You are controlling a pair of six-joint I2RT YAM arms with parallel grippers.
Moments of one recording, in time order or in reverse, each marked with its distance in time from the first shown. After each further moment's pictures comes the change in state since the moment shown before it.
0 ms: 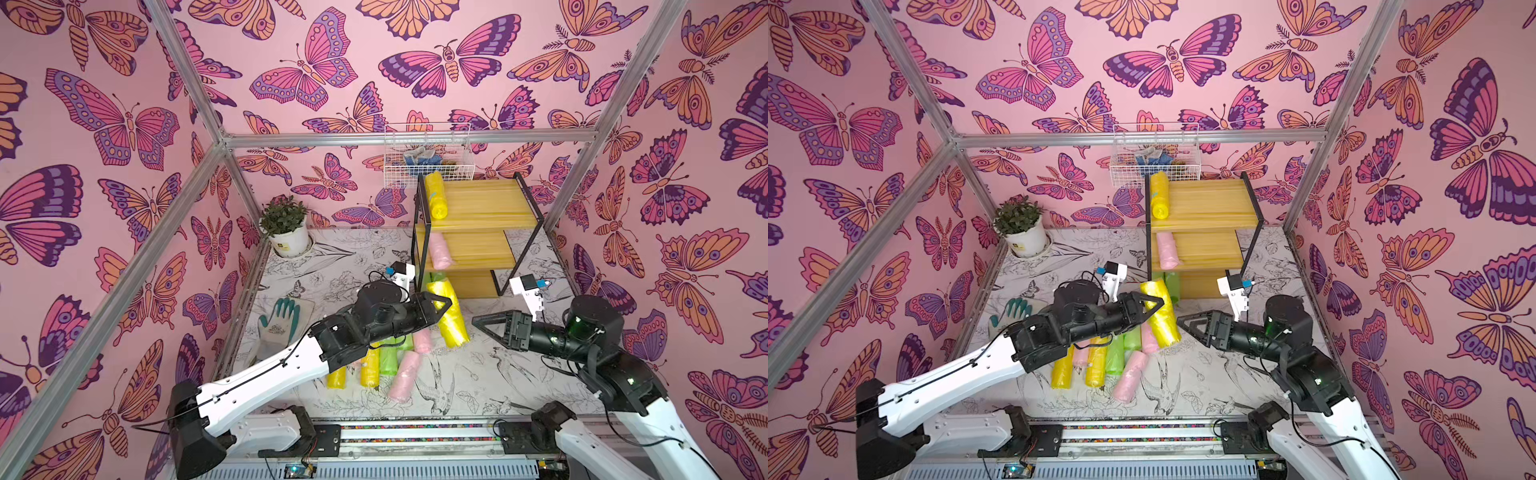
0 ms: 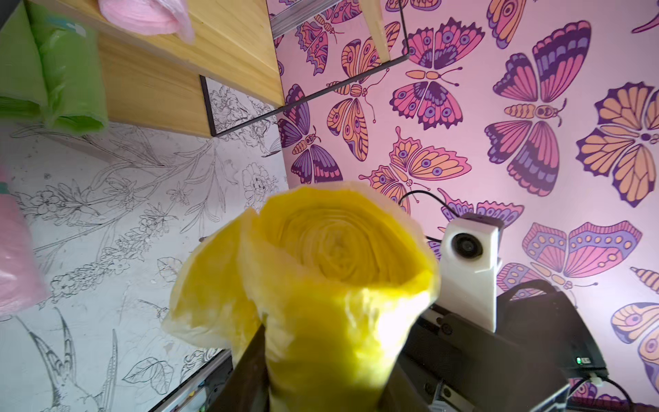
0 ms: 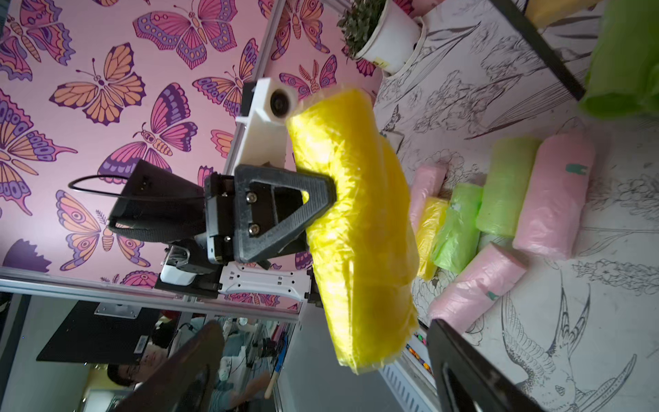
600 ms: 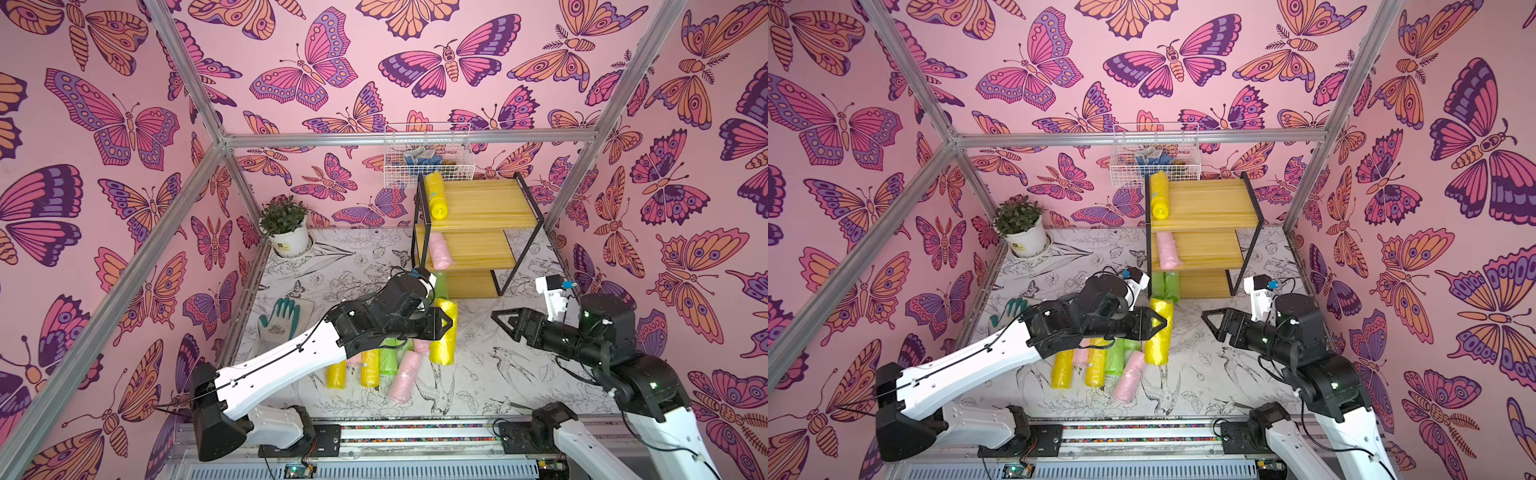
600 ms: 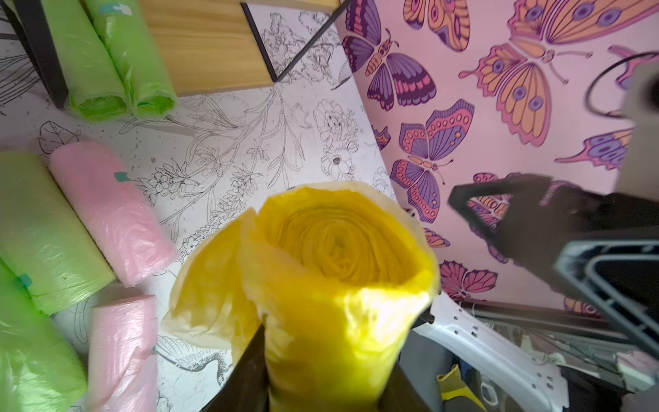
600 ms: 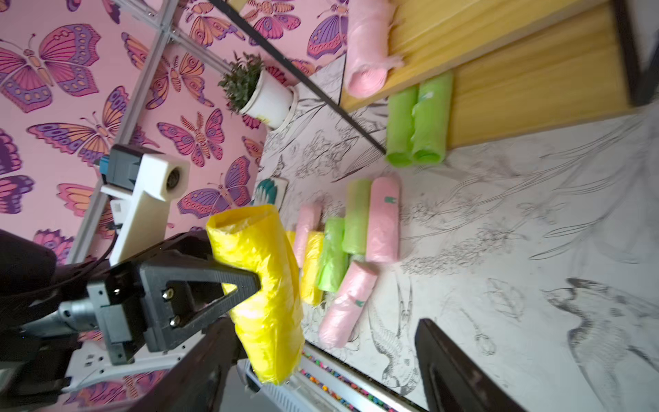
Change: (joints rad) left arm -0.027 0.113 0.179 -0.396 0.013 0.352; right arm -0.179 -0.012 0.084 -0.303 0.212 -0.192
